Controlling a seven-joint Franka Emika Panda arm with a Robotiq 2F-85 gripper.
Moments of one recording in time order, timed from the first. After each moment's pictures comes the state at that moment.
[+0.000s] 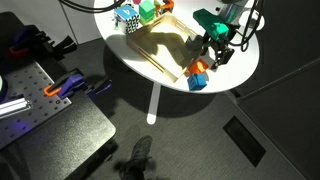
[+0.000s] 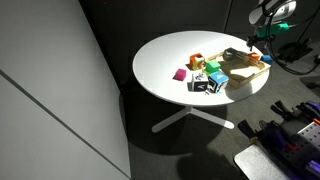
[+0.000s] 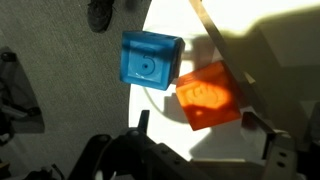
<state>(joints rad) -0.26 0.86 -0.25 -1.52 -0.06 2.35 0.19</state>
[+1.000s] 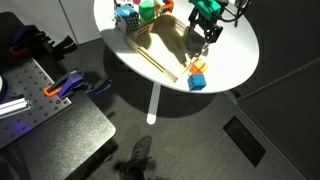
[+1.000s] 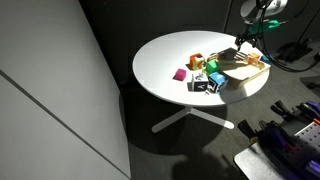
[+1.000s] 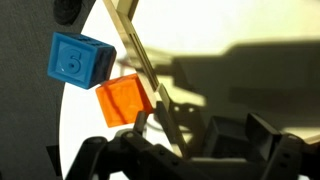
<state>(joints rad) -0.24 0.78 -0.14 -1.58 -0.02 2.29 0.06</state>
